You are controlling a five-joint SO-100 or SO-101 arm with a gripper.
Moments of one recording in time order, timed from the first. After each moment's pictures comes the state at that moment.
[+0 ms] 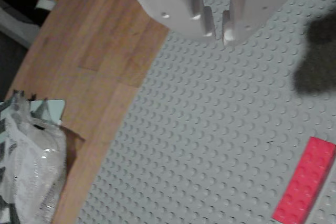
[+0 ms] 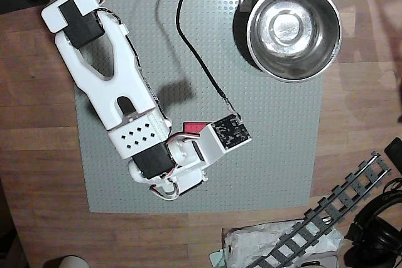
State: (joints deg) arm -25.8 81.3 76.6 55.7 1.0
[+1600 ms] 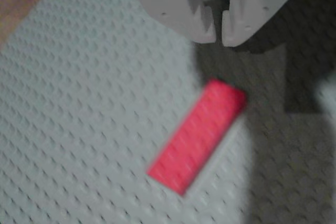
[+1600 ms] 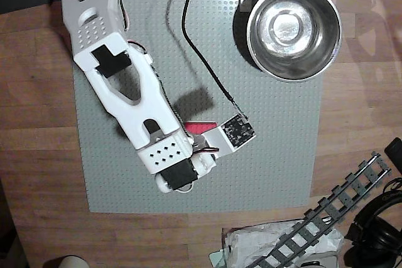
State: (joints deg) arm -28.7 58.2 57.5 72.5 2.3
